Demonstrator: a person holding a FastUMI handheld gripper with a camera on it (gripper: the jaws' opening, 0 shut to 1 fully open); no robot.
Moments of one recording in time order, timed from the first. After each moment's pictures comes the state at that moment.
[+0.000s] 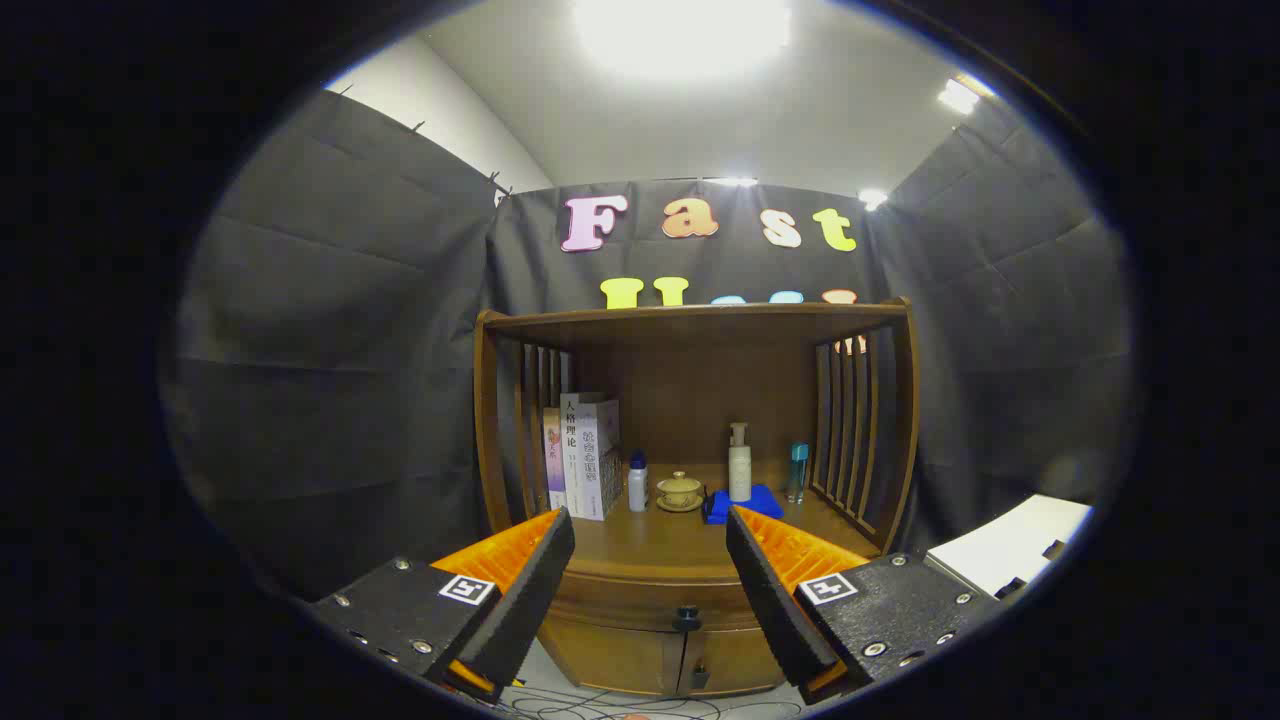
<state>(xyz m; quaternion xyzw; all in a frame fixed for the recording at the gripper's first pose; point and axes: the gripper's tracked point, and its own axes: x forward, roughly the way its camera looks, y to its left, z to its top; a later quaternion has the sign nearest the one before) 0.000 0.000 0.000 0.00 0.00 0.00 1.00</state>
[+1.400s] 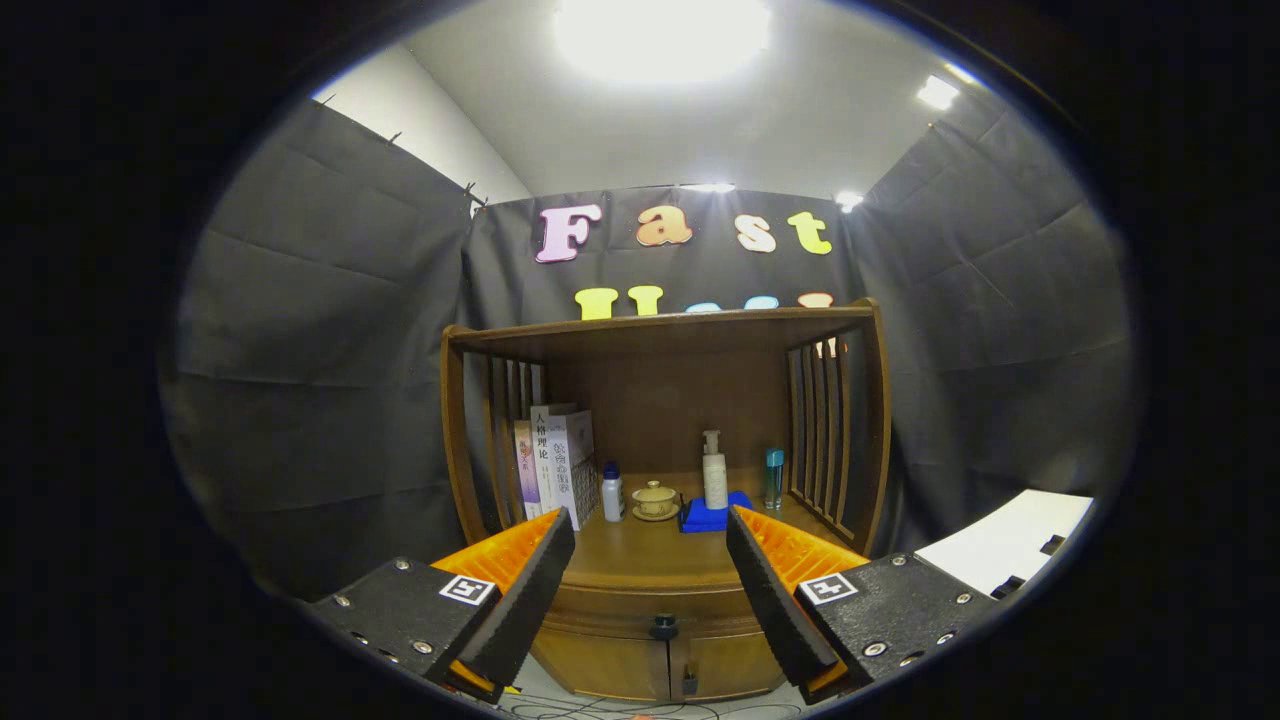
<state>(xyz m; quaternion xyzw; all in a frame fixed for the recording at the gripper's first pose) 0.004 -0.036 0.004 0.01 -0.01 -0.02 1.00</state>
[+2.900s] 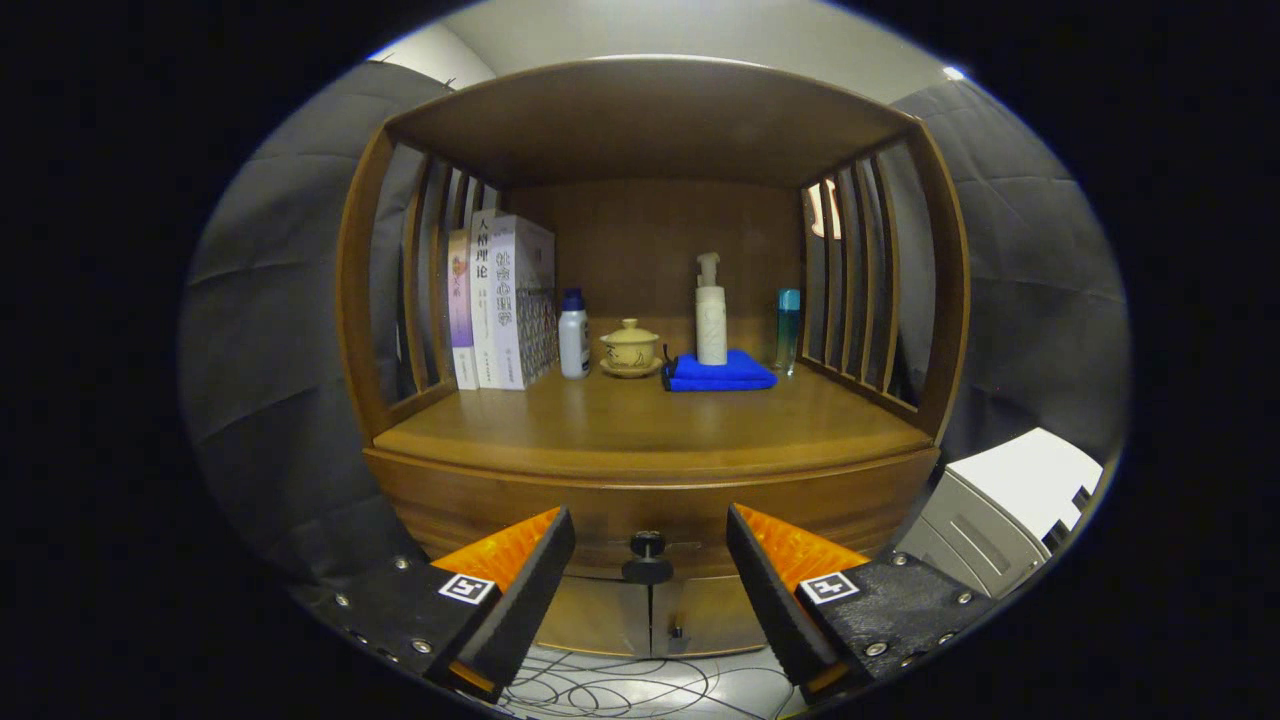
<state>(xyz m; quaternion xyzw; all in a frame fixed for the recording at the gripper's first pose) 0.106 -0.059 -0.225 -0.02 0.16 -0.07 0.98</state>
